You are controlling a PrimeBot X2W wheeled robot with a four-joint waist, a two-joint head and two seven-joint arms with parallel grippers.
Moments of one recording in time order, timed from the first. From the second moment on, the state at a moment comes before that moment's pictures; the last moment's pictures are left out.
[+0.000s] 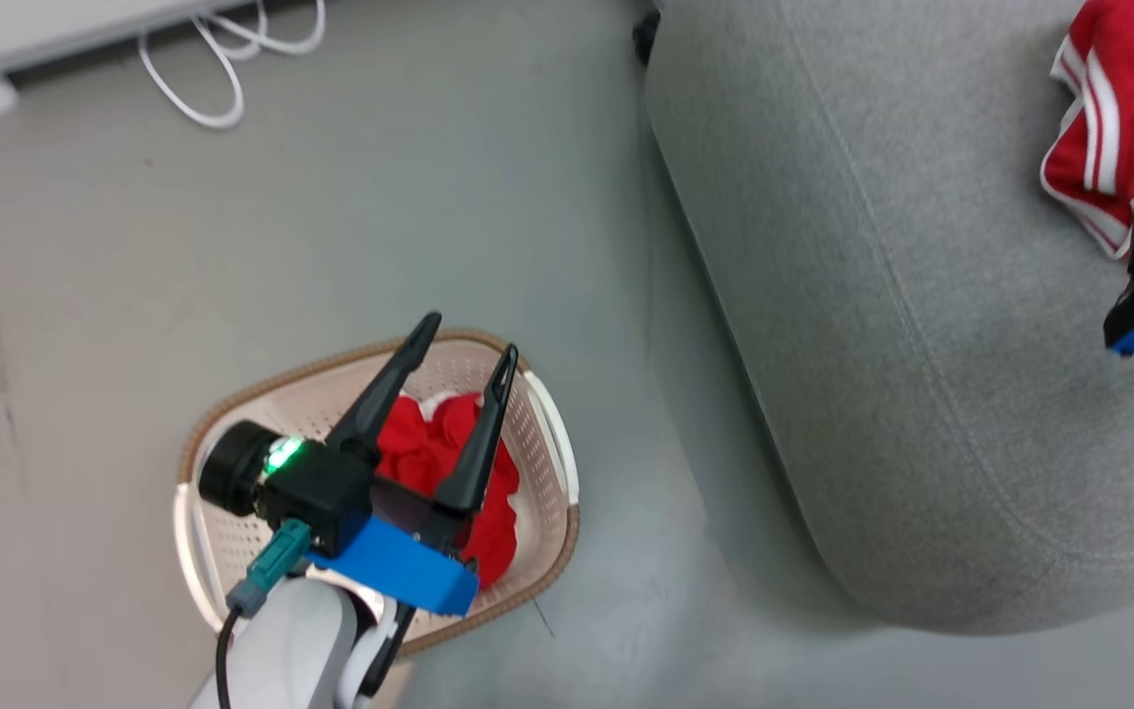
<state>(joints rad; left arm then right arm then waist) -0.33 0.22 -0.47 0.17 -0.29 -0.13 -0.26 -0.83 -0.31 -0.20 0.92 0.09 0.13 -0.26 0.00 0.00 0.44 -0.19</state>
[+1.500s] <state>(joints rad) -0.03 0.10 -0.08 0.40 -0.26 -0.13 -0.26 -0.01 -0.06 -0.04 0.15 0.16 0.13 -0.10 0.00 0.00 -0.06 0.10</state>
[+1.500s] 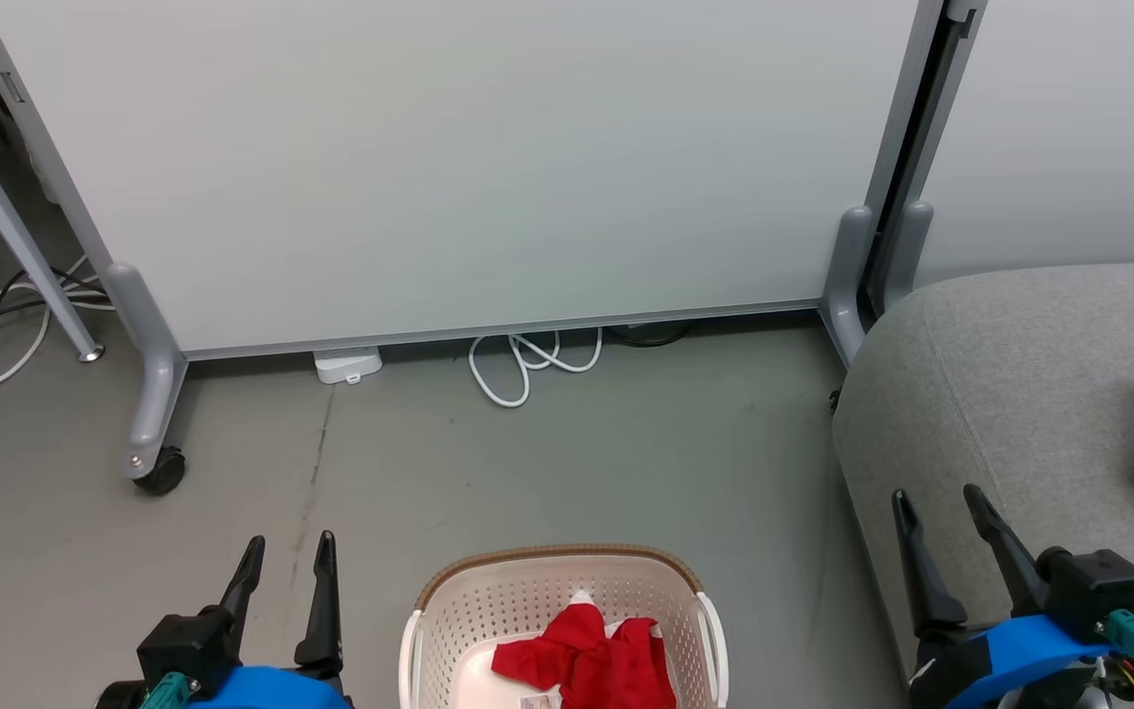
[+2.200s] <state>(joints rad) -0.03 0.10 -0.10 0.41 -0.26 -0.13 -0.26 0.00 -0.05 -0.02 0.14 0.16 0.13 -0.08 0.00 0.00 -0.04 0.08</state>
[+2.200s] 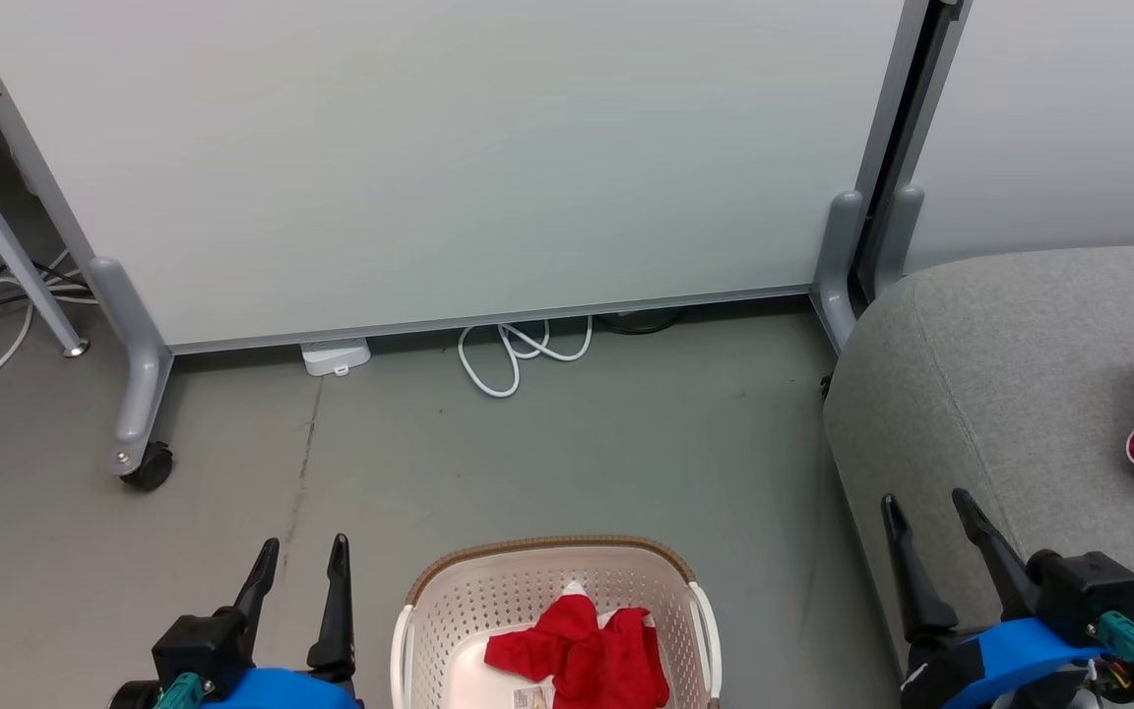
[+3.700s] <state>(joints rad) -0.58 0.16 -0.47 0.86 -0.36 -0.13 -0.26 -0.30 -0.05 0.18 0.03 0.15 0.13 -0.18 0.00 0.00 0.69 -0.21</state>
